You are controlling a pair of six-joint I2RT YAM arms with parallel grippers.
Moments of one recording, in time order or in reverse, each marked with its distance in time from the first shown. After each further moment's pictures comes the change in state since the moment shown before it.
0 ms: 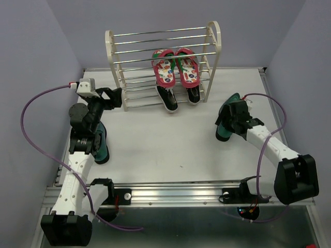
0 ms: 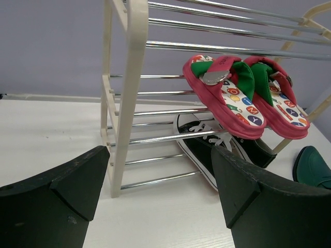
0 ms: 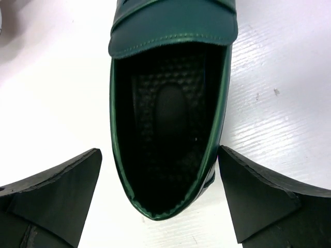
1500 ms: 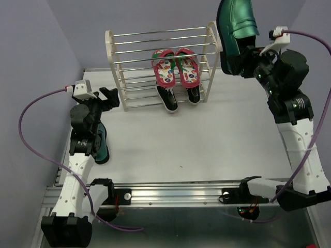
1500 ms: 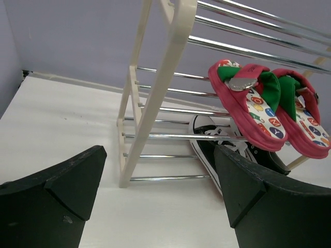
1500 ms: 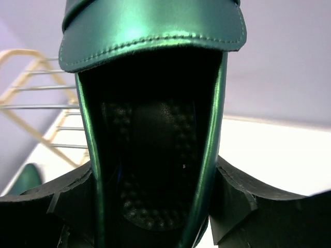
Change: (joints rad) left arm 0.000 -0.011 -0.019 -0.035 -0.133 -0.049; right arm -0.005 -0.103 0.842 -0.100 -0.314 -0.400
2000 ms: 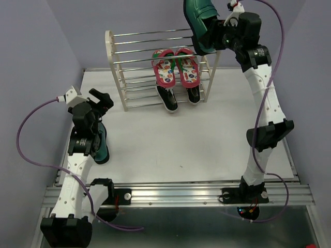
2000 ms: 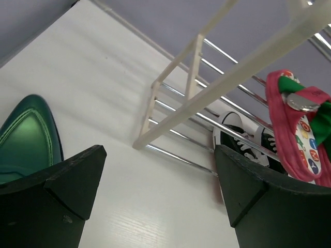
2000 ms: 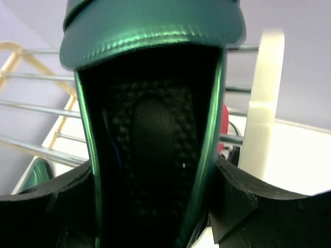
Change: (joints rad) left arm 0.000 -0.015 0.030 -0.239 -0.251 -0.272; right arm 0.014 0.766 0.800 -0.137 -0.245 0.031
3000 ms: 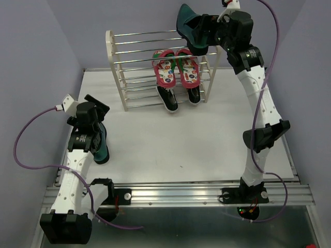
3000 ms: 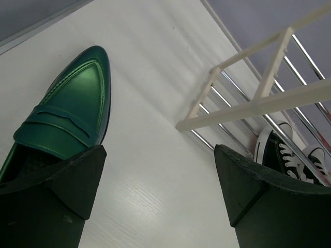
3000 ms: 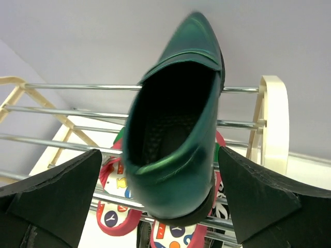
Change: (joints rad) left arm 0.000 0.048 0.043 -0.277 -0.196 -0.182; right arm 0.098 0.043 0.041 0.062 0.232 -0.019
